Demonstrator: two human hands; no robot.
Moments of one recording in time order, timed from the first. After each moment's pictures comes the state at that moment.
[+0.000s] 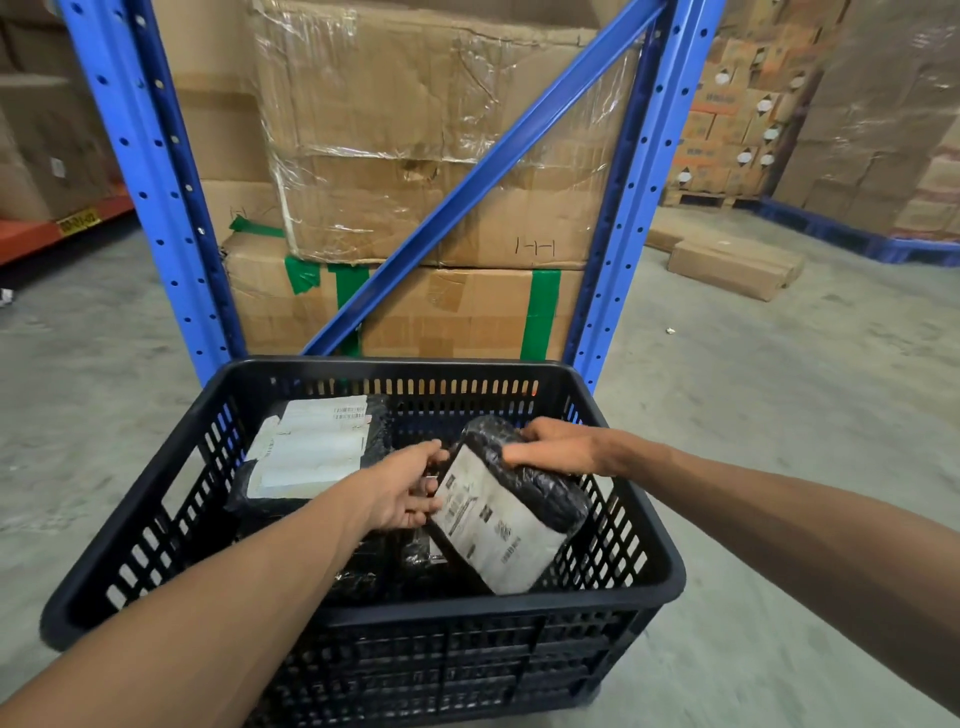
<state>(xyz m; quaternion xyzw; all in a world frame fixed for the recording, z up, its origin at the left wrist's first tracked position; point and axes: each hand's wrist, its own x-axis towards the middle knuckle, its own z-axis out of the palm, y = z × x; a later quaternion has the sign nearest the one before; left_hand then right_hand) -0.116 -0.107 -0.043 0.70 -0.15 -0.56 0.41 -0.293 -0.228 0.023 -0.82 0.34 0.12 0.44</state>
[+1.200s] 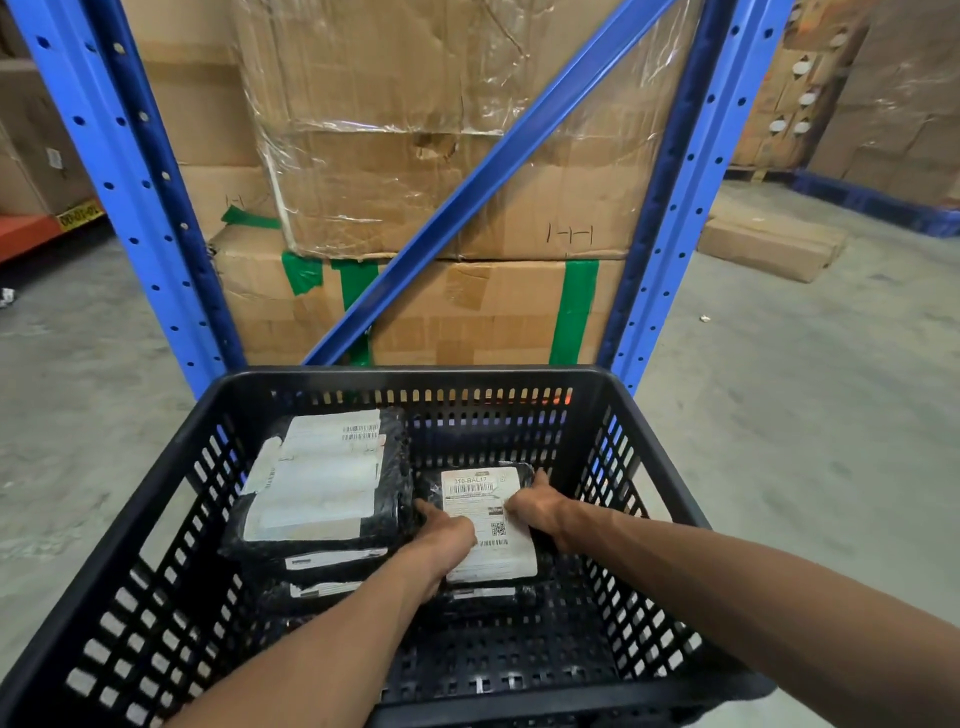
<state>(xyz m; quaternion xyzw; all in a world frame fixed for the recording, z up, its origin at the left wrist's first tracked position) -0.131 -0.130 -0.099 0.81 -0.19 -0.45 0.32 -0.225 -0.246 -0.107 -0.64 0.55 0.01 0.53</state>
